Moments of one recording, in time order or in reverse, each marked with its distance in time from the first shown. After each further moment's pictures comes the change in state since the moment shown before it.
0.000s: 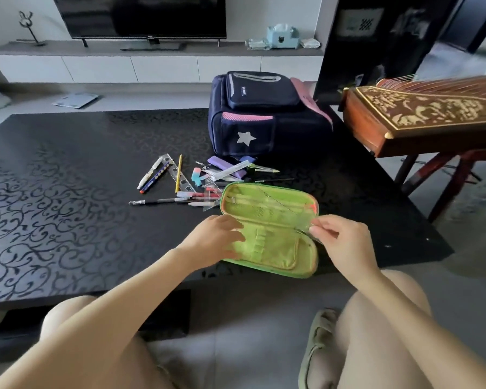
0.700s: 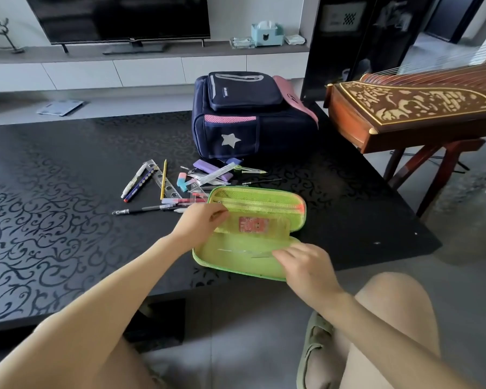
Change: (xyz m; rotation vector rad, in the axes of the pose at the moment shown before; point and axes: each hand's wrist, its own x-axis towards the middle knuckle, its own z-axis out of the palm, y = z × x) left_hand 0.040 -0.007 -0.017 -0.451 0.135 -0.455; right_hand -0.026 0.014 0.038 -0.410 -0.129 -0.495
